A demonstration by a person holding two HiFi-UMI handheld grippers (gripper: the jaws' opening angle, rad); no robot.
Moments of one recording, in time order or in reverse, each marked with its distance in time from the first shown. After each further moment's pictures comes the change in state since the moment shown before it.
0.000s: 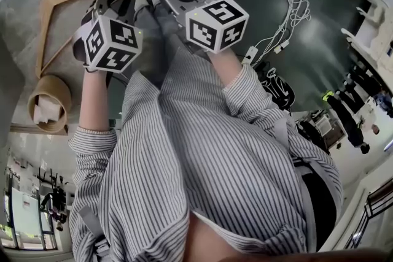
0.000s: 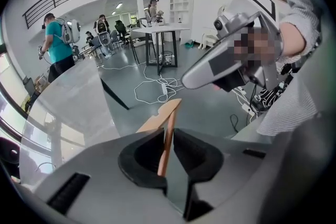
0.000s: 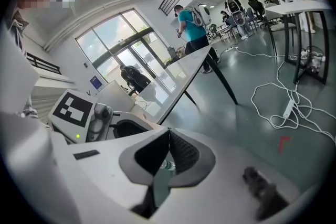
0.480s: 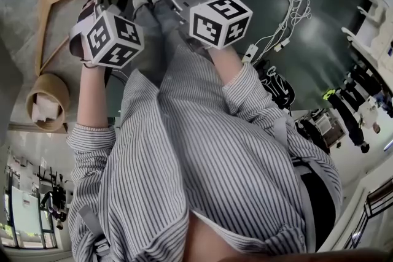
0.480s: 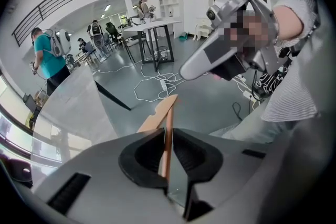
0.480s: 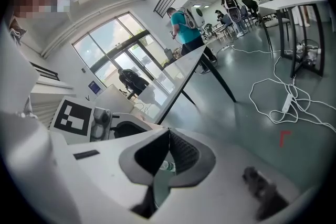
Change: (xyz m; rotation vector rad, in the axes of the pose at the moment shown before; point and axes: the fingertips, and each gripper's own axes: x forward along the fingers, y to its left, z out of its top) left arm 0.006 -0.001 -0.001 0.122 0.054 0.034; right arm -0.007 -0.010 -0.003 0.056 -0.016 0.000
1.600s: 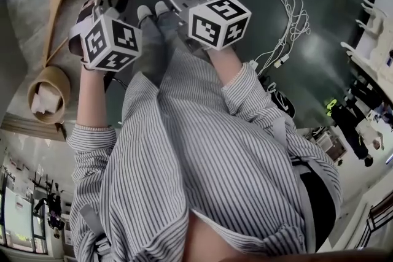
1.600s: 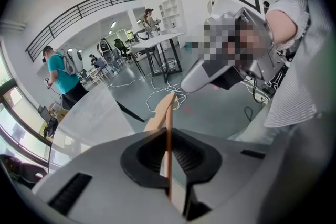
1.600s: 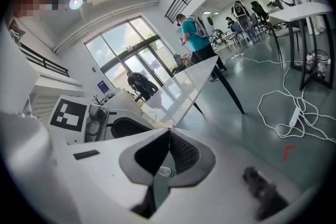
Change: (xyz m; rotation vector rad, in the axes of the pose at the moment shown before) left arm -0.057 0.019 0.030 0.037 -0.111 0.143; right arm -0.018 0.037 0.031 -0.088 -0.062 0.060
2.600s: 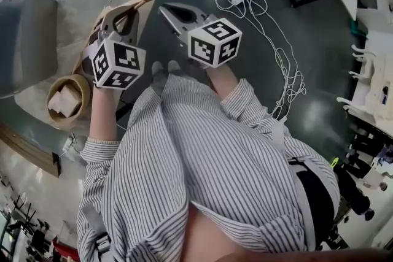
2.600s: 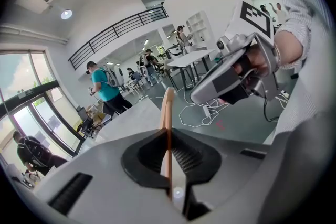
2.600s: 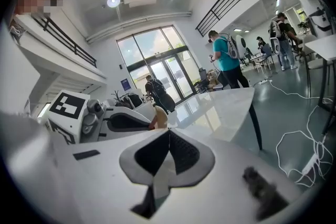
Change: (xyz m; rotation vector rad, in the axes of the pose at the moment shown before) left arm -0.139 0.067 0.028 -0.137 -0.146 0.353; right arm -0.015 0.111 0.084 -0.274 -0.115 0.160
